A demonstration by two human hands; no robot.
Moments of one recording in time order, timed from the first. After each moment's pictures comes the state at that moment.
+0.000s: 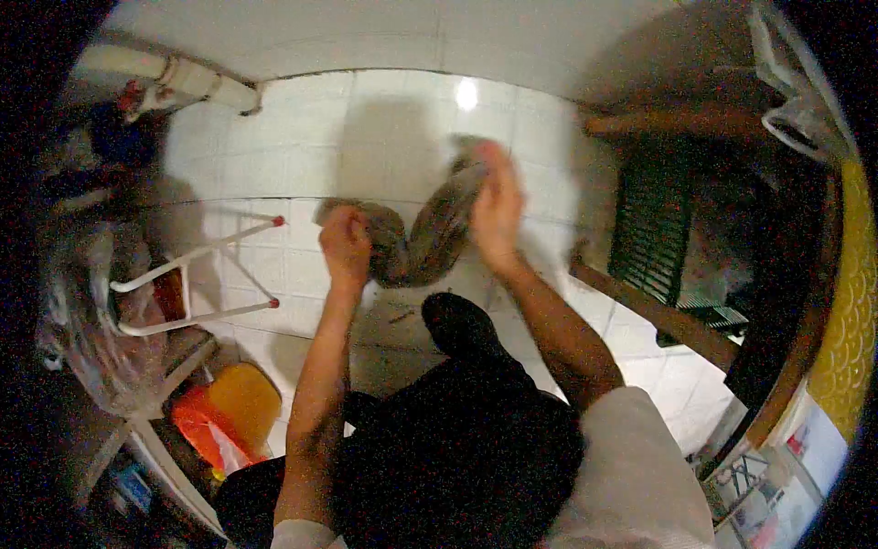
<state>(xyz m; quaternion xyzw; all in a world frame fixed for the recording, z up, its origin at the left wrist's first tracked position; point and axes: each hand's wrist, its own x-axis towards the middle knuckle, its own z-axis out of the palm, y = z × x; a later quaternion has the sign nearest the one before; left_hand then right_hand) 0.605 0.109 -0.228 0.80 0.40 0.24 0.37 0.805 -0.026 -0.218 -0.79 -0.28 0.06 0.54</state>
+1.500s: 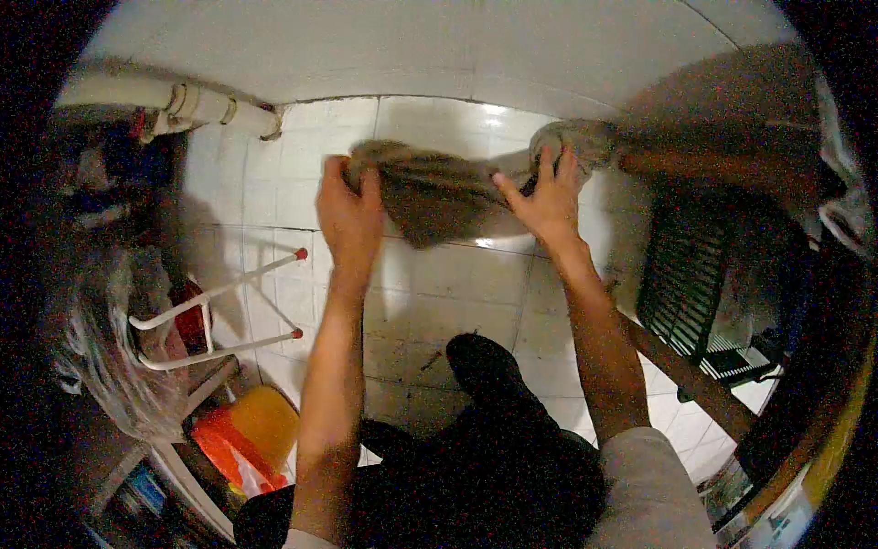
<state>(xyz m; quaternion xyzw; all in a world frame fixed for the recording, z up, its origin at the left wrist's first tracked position) 0.700 0.187 -0.154 0.79 0.49 0.22 0.29 0.894 -0.003 -0.245 -0.92 -0.35 0.06 0.17</state>
